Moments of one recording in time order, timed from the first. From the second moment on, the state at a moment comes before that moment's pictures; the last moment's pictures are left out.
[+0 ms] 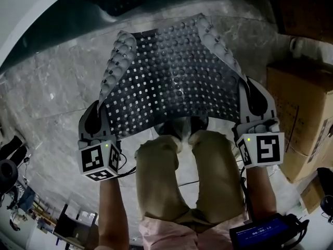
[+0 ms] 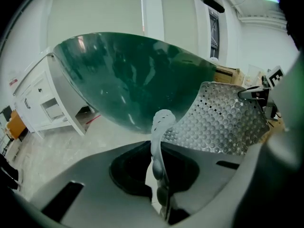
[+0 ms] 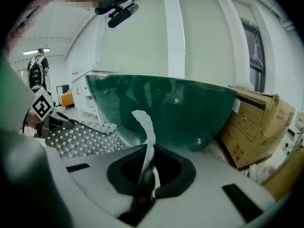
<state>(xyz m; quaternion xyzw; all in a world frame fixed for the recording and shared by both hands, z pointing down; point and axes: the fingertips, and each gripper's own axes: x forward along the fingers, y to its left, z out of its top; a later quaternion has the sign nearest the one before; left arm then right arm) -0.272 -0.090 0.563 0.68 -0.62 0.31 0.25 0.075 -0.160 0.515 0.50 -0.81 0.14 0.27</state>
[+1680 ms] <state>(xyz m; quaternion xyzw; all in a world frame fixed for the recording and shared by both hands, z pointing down) -0.279 -0.097 0.562 0.70 -0.59 0.33 0.22 0.083 -0.140 0.521 0.52 -0.80 0.15 0.25</state>
